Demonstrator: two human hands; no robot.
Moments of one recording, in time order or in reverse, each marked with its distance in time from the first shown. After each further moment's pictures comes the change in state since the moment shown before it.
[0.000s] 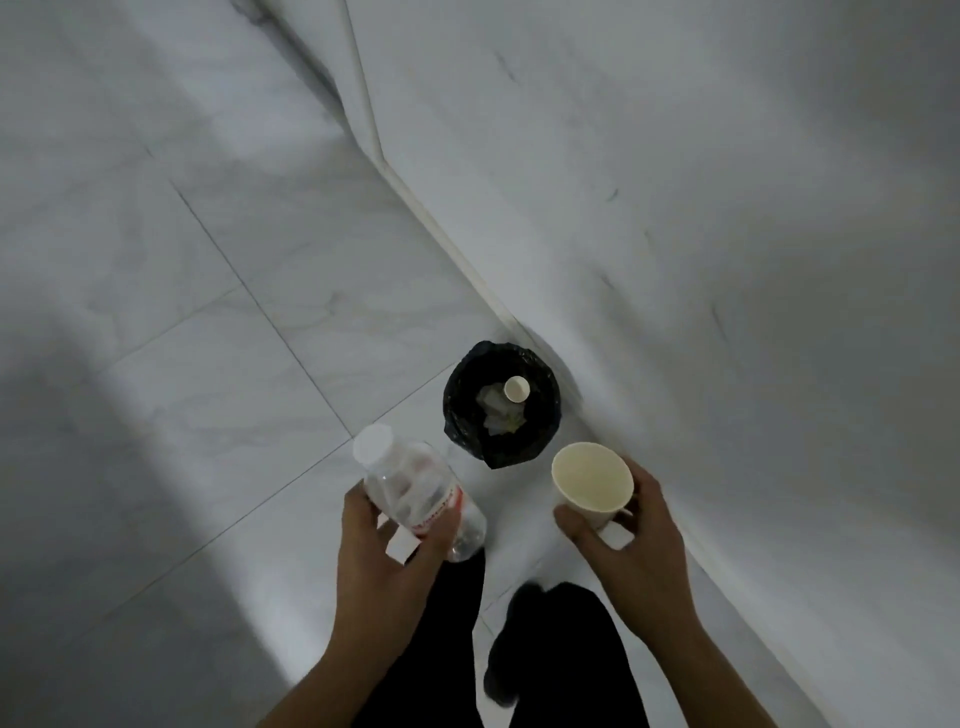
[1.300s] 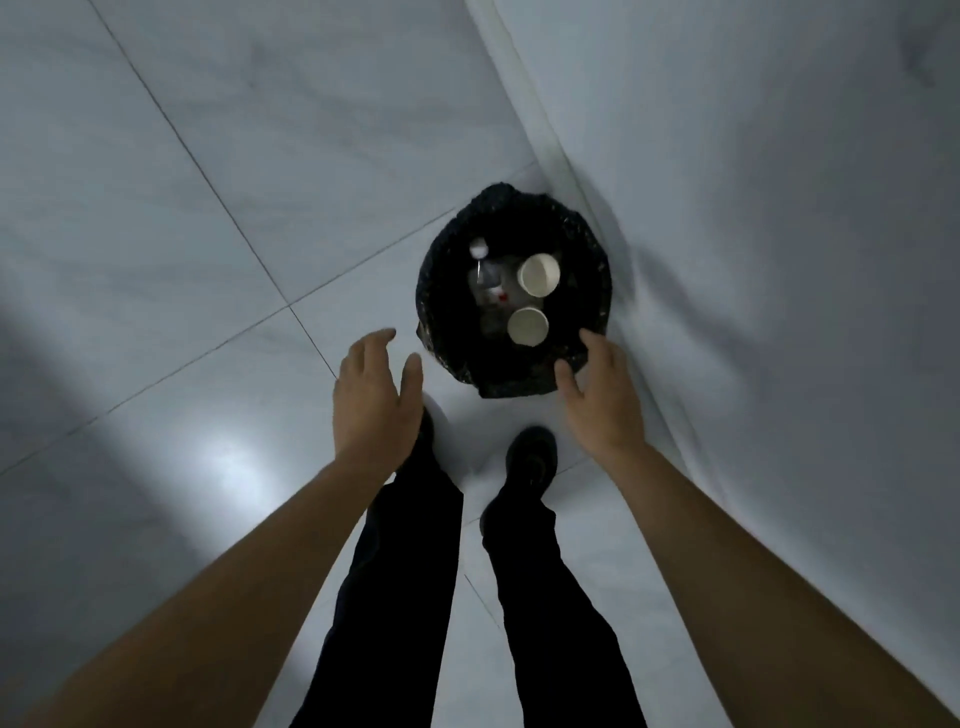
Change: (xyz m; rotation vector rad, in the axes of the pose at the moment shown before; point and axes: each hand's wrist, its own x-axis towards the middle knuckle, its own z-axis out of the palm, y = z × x) left_hand 0.248 -0.261 0.131 0.682 0.012 -0.092; right_hand 0.275 0.262 0.133 -0.624 -0.297 0.138
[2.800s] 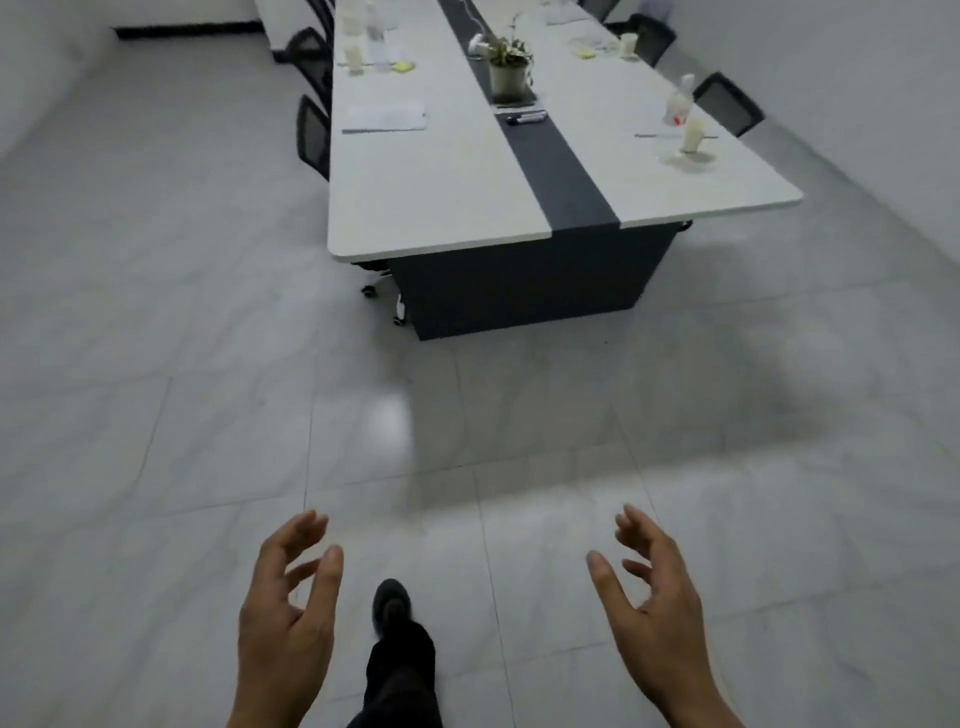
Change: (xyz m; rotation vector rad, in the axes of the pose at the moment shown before) left_hand -0.806 0.067 -0.155 -0.896 1.887 -1.057; right_hand -0.628 -0.219 -0.081 -0.341 -1.010 -1.489
